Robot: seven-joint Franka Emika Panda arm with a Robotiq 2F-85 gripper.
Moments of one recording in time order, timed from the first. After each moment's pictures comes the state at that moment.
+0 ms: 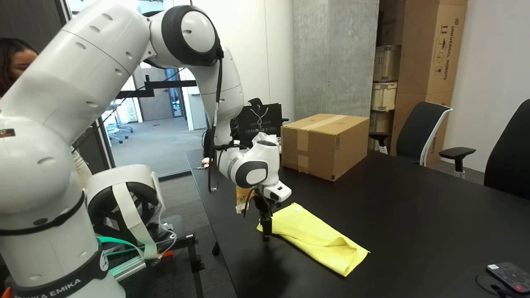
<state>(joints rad) 0.43 0.75 -0.01 -2.19 0.16 2.88 0.51</state>
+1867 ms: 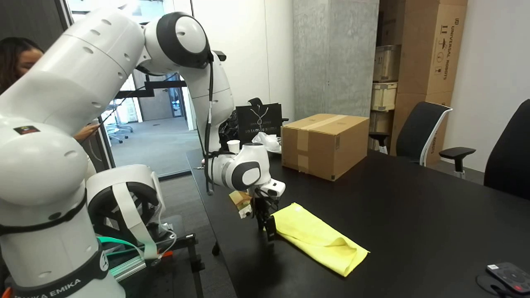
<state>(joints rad) 0.64 0.78 -0.17 -2.21 0.06 2.98 0.42</state>
